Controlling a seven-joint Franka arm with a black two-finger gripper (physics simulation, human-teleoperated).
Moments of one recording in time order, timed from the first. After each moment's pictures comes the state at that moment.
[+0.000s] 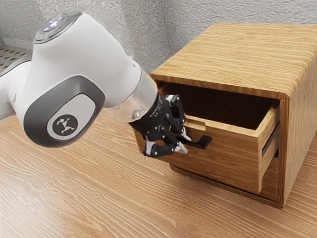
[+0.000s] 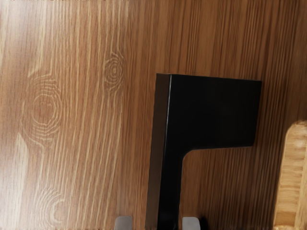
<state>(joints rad) -0.22 -0.33 -0.10 -1.97 0.01 2.13 -2.01</state>
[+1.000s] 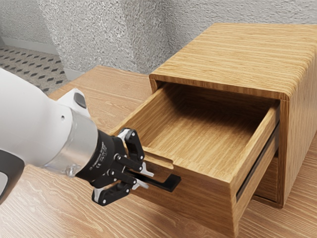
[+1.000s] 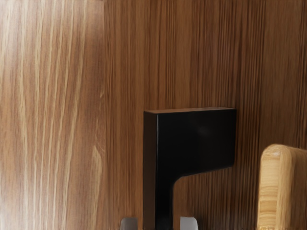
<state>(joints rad) -0.21 -0.70 -0.18 -2.28 0.00 2.13 -2.00</state>
